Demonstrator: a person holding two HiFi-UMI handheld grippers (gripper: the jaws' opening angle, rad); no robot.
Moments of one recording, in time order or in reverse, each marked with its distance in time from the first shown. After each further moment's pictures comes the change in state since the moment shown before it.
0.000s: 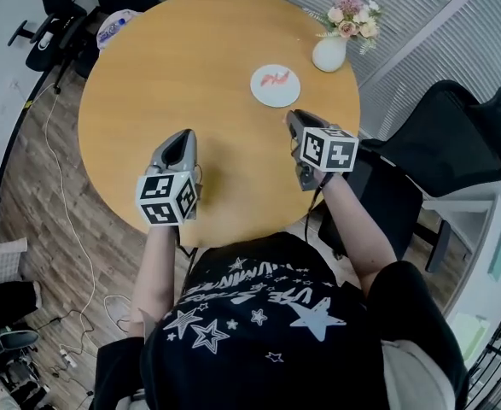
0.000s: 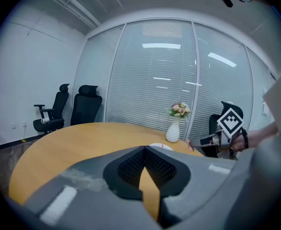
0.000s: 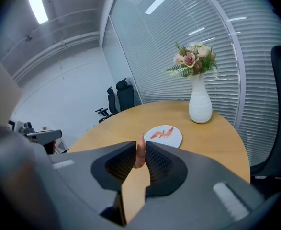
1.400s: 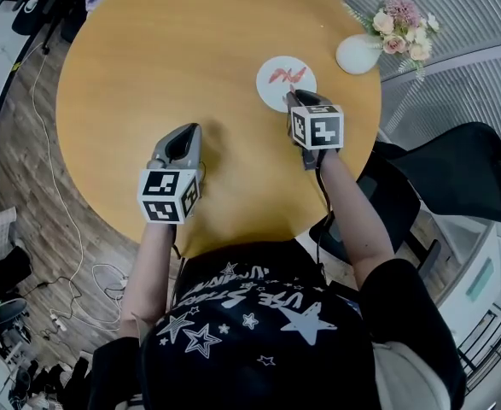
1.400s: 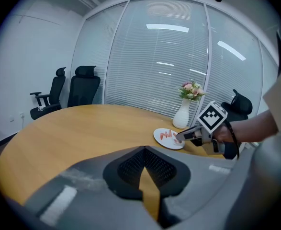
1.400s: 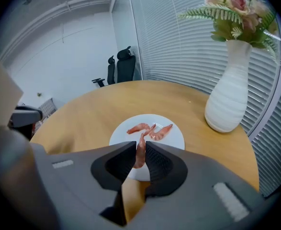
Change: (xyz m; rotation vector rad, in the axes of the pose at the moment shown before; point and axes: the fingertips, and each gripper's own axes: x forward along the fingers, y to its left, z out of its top) left arm 0.085 0.023 -0.046 -0.032 0.176 -0.004; right arm 0.132 -0.053 -0.013 -0.239 0.276 -0.077
